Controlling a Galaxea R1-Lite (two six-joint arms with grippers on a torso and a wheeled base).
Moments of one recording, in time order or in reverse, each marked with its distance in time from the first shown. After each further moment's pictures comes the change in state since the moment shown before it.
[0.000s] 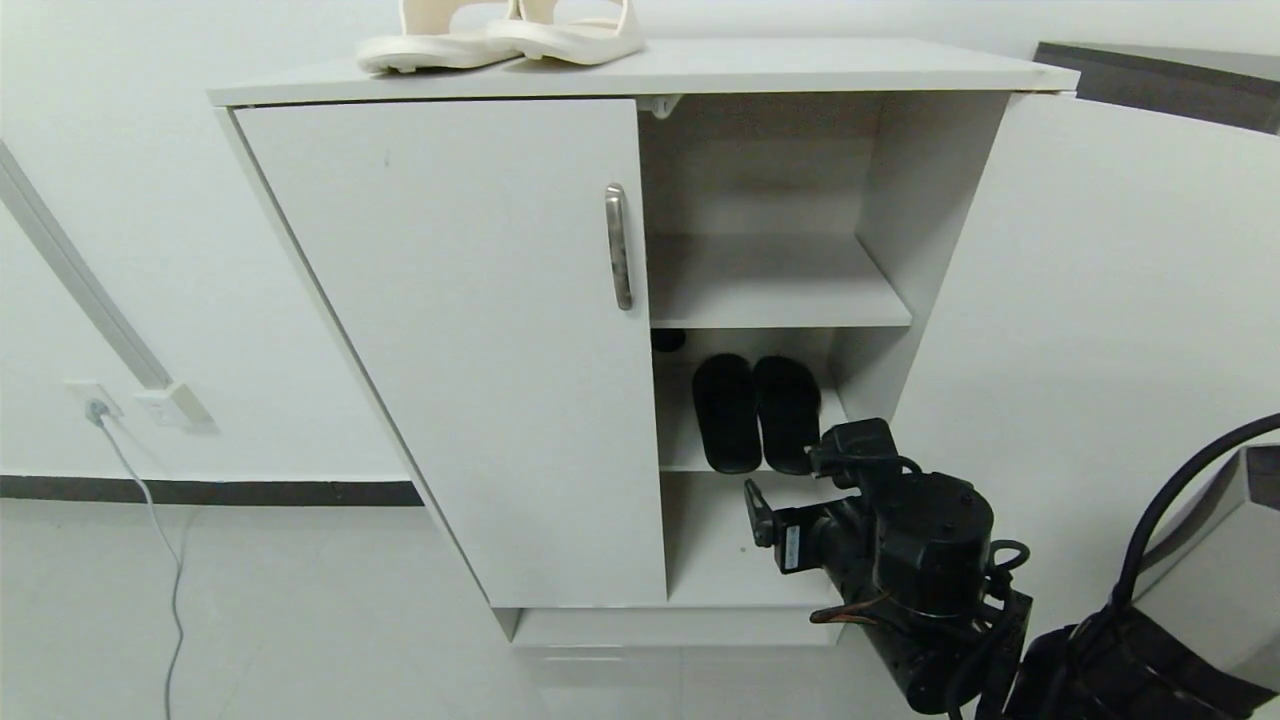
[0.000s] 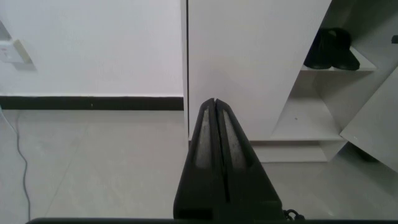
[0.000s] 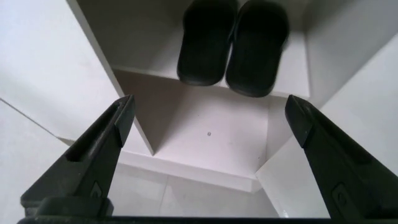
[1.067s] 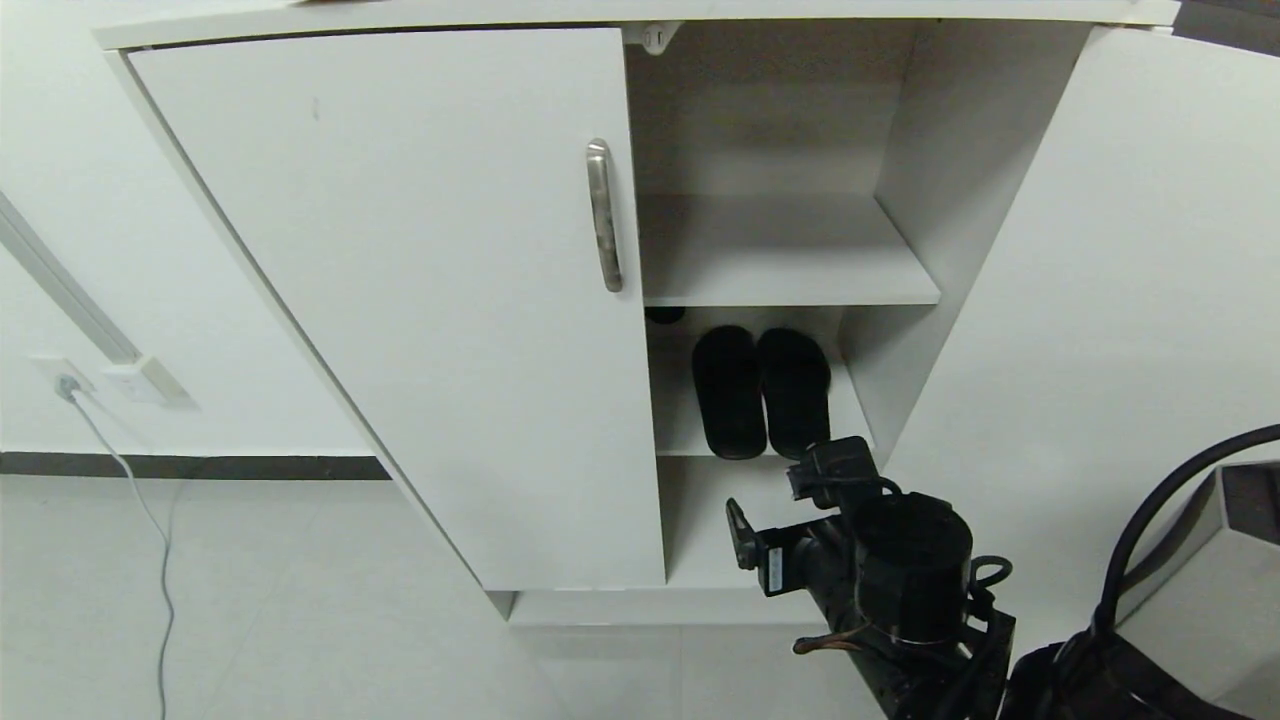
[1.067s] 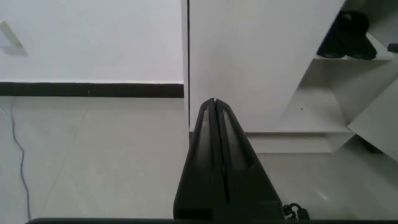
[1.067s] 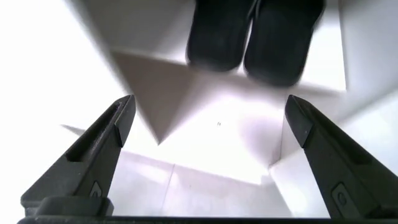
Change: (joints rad) left arm 0.001 -0.003 0.000 0.000 0.002 -0.001; right arm 0.047 0.018 0.002 0.002 -0.007 0.004
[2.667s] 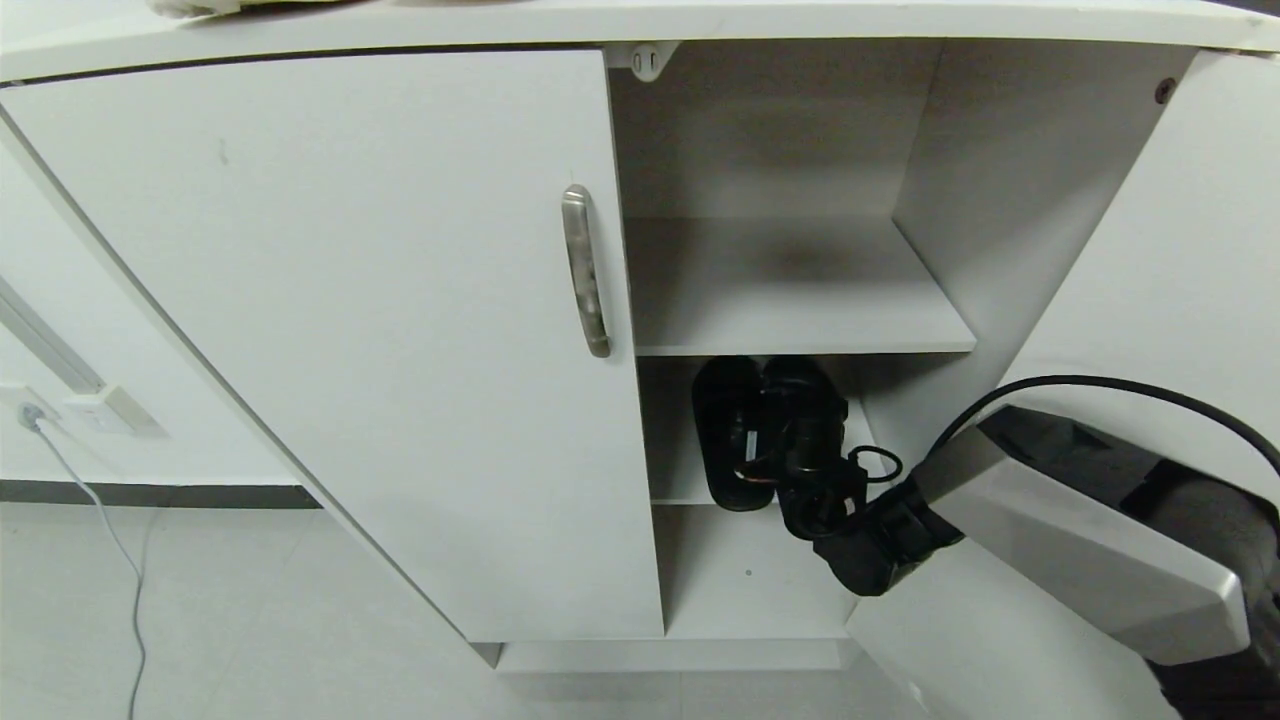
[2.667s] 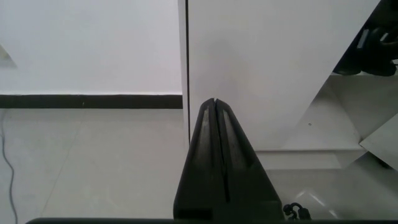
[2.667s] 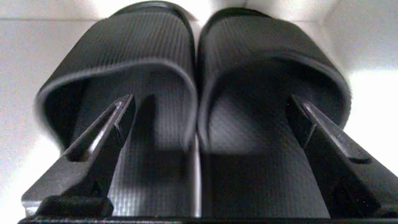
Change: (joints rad) left arm 0.000 0.000 0.000 0.000 0.001 0.005; right arm -0.261 0.403 -0.730 0.271 0.003 0.006
